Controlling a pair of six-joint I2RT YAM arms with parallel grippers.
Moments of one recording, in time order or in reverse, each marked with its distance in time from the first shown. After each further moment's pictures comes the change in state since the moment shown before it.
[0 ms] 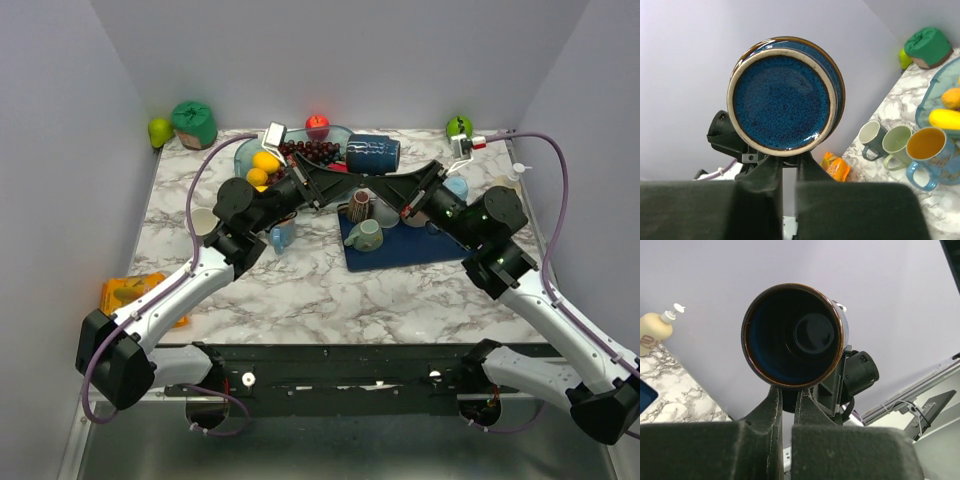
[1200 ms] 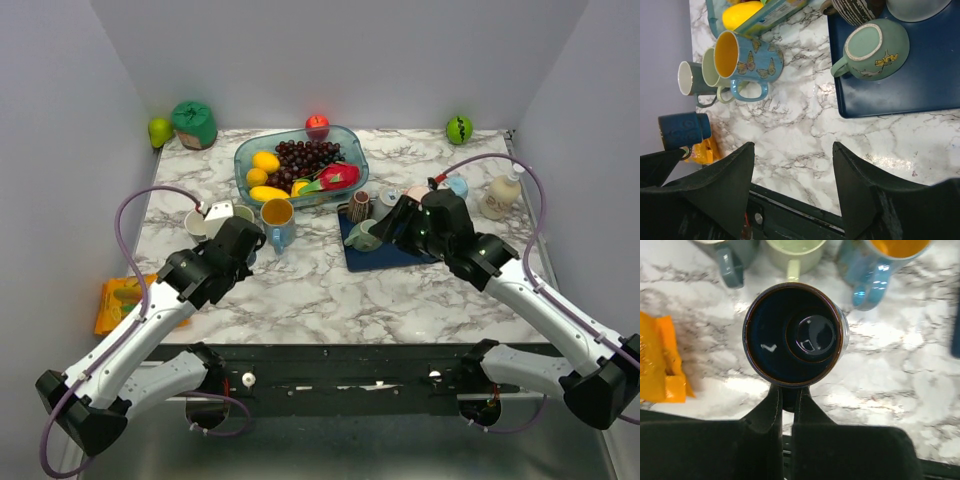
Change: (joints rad) left arm -0.006 -0.310 -0.002 -1.647 -0.937 0.526; right arm 0.017 0.082 -0.012 -0.754 0.368 -0.068
